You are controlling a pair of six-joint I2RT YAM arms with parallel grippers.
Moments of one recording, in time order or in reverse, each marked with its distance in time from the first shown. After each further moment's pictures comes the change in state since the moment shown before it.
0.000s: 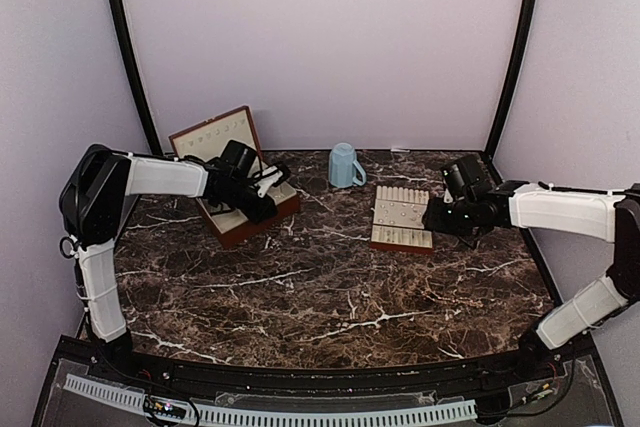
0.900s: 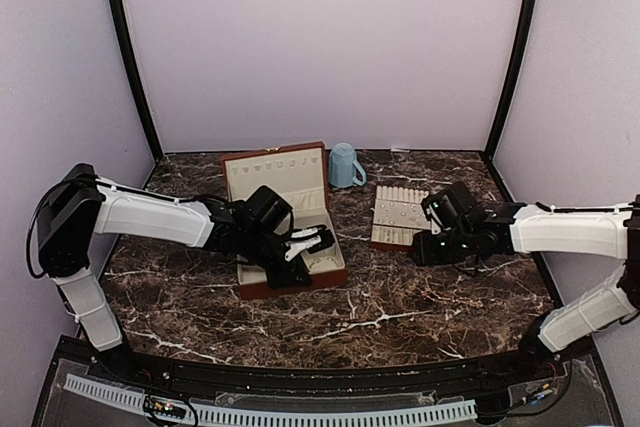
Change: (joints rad) left arm -0.386 -0.225 -0.290 0.000 0.161 -0.004; right arm 0.150 -0.116 -0.133 -0.028 -0.075 -0.073
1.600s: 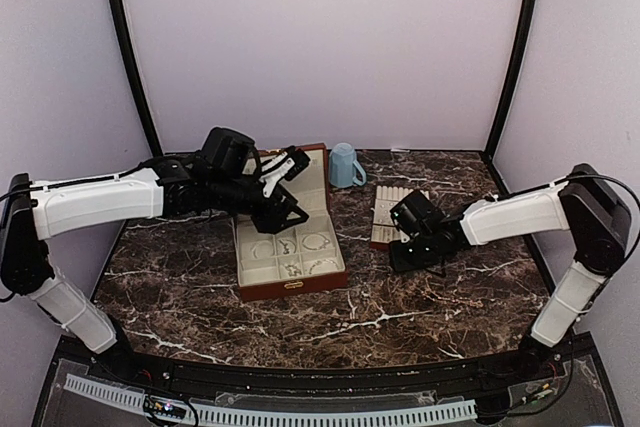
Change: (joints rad) left arm 0.073 -0.251 0.103 -0.018 -0.075 -0.131; right arm 0.091 0.346 0.135 0.061 0.034 -0.018
